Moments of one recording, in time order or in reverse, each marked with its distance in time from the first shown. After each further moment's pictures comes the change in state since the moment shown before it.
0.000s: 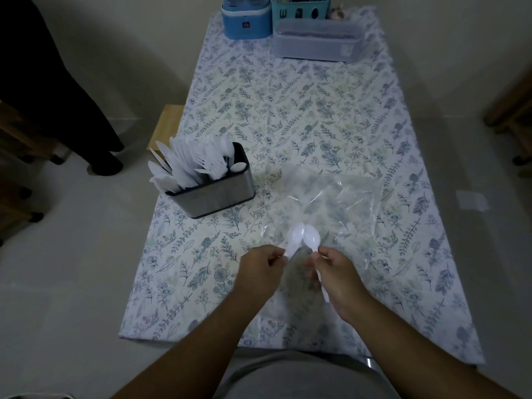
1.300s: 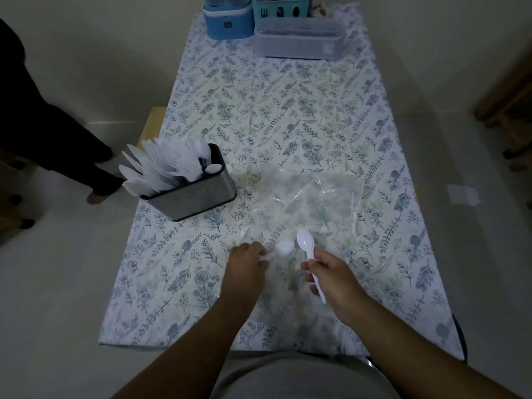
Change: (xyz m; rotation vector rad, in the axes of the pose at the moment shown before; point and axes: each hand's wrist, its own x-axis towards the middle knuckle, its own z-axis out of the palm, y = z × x) left_hand 0.012 -0.014 0.033 0.375 0.101 0.159; right_hand 0.009 0.009 -0.040 0.034 -0.084 0.075
